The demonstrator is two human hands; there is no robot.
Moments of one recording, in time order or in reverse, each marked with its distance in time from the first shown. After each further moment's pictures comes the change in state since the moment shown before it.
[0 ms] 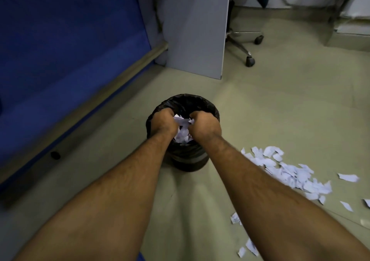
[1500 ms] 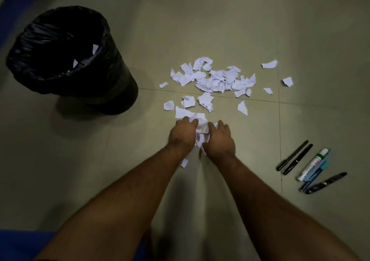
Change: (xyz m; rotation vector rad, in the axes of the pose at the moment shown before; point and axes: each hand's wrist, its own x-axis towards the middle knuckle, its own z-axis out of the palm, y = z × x) left_hand -0.255 0.003 0.275 0.490 -0.604 0.708; right_hand -0.253 0.308 0.096 -0.095 -0.108 0.502
